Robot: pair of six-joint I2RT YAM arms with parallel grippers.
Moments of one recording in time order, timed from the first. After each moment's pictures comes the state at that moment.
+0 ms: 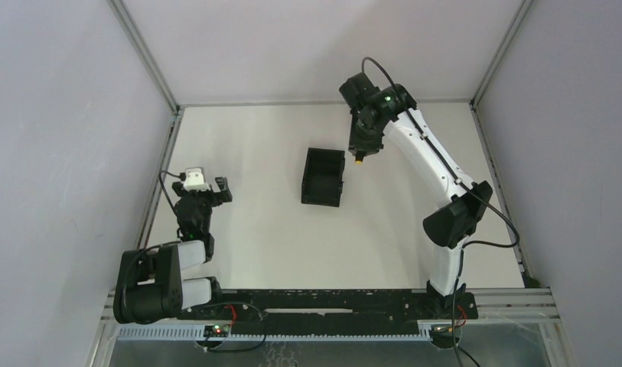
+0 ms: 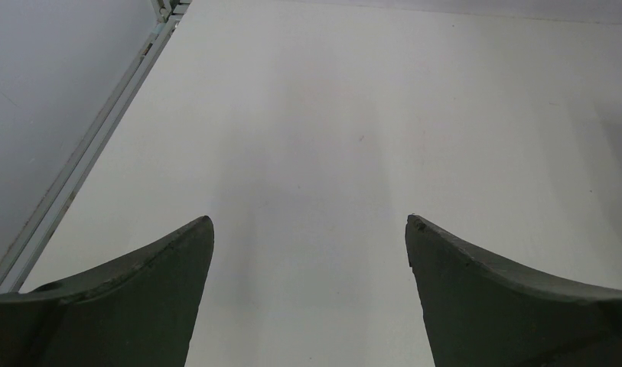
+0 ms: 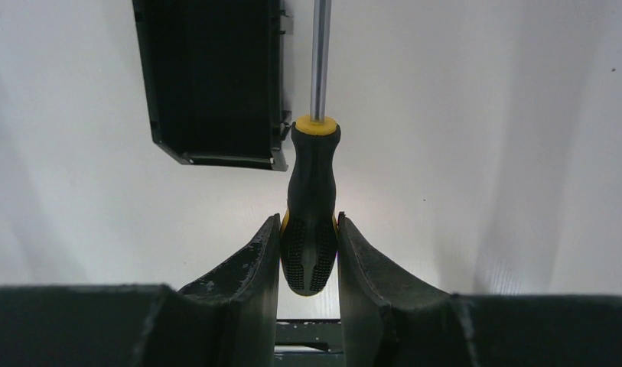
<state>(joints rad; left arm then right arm) 0.11 1.26 0.16 1.02 0.03 -0.02 0.57 1.90 2.17 -1.41 0.24 0.64</state>
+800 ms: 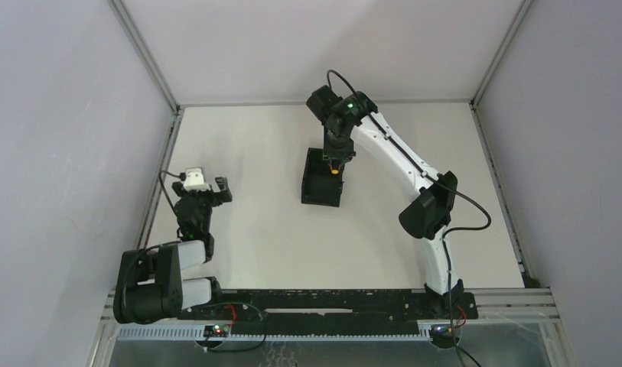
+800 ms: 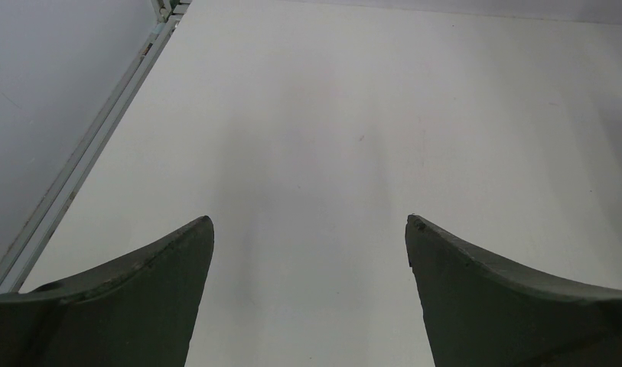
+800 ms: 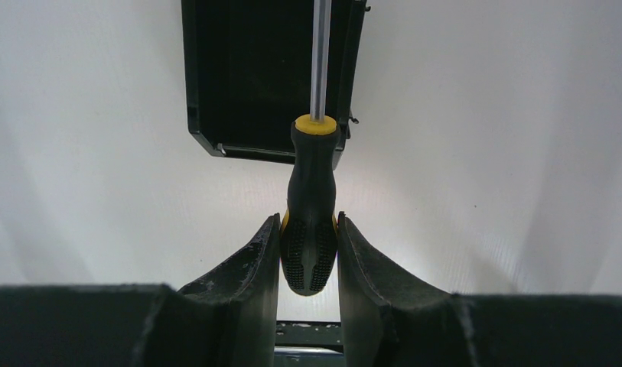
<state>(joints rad) 0.11 1.26 0.16 1.02 0.03 -0.02 0.70 2.09 2.32 -1.43 0.23 0.69</state>
